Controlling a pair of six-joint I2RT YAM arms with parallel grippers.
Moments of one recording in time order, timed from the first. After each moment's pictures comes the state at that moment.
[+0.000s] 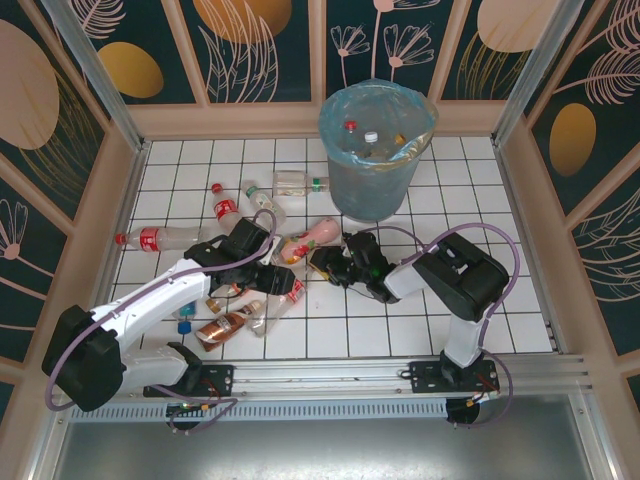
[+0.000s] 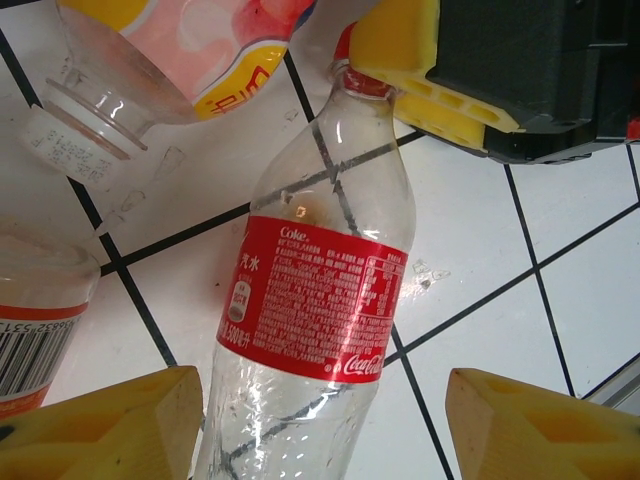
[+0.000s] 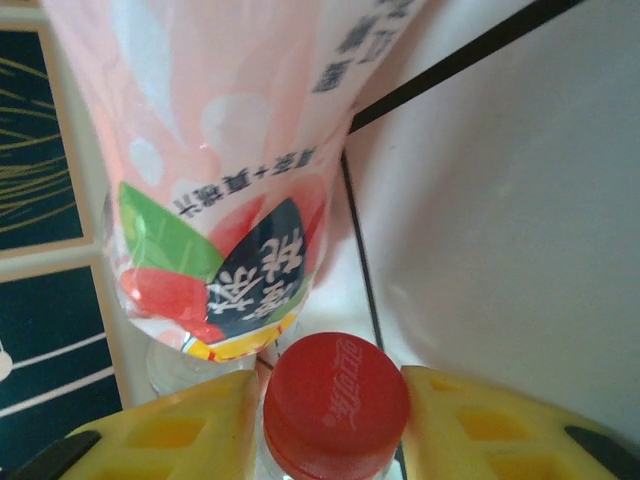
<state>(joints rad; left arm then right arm) -0.65 1.24 0.81 -0.65 0.24 -0.40 0.75 1.83 0.58 0.73 -0.34 1.32</state>
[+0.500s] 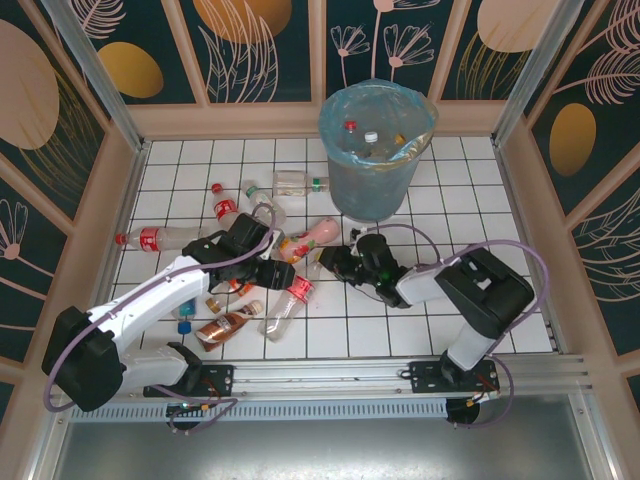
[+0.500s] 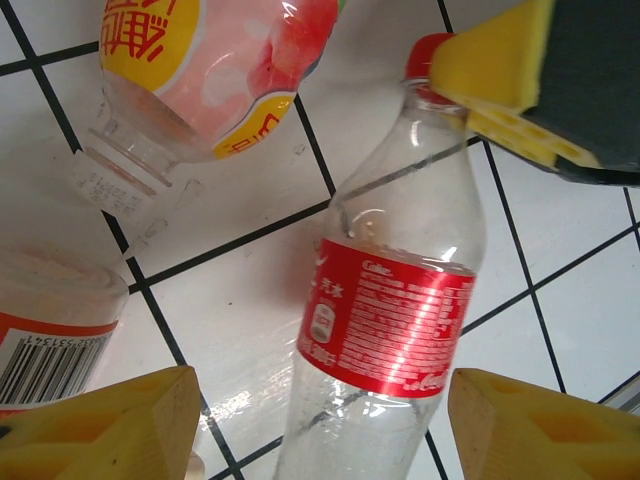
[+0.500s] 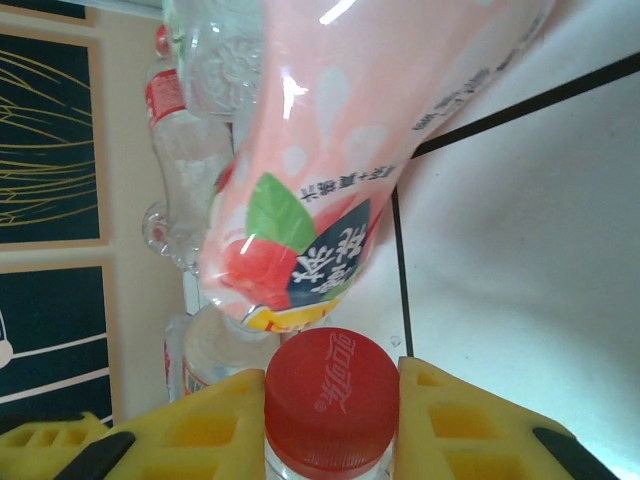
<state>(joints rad) -0.65 1.24 0.86 -0.67 0.21 -0.40 0.74 1.64 0.50 0.69 -0.26 1.22</state>
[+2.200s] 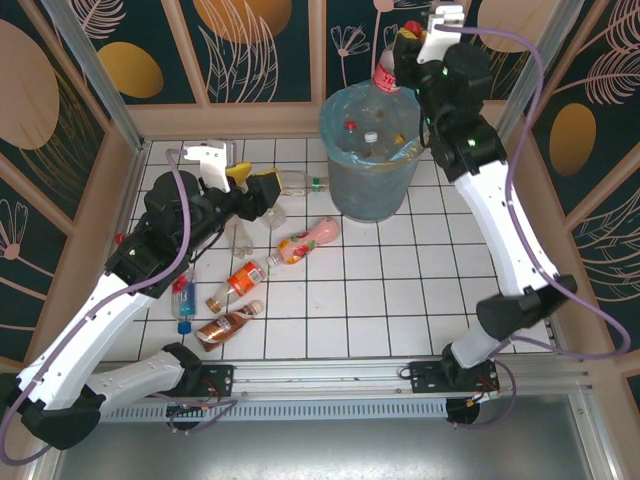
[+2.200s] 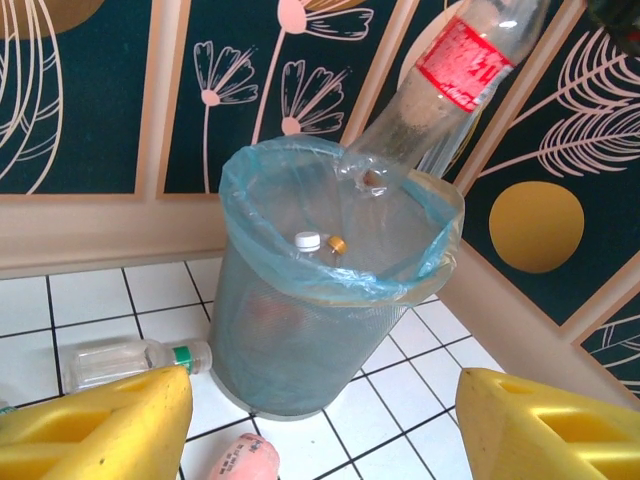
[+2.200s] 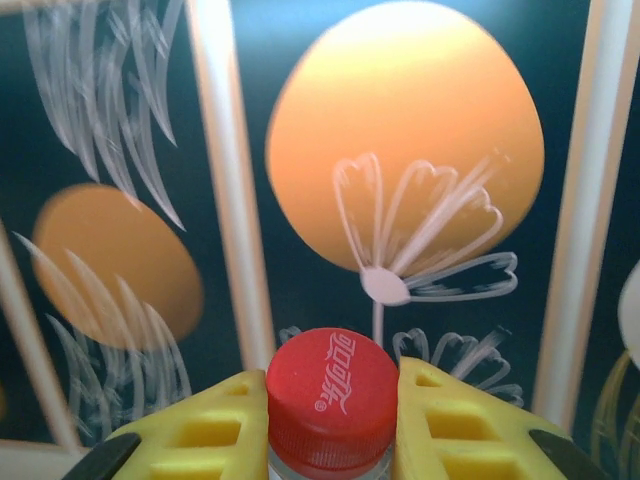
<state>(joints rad) -0.65 1.01 1.24 -0.37 -0.03 -0.39 0.41 1.63 2.01 -0.26 0.22 0.00</state>
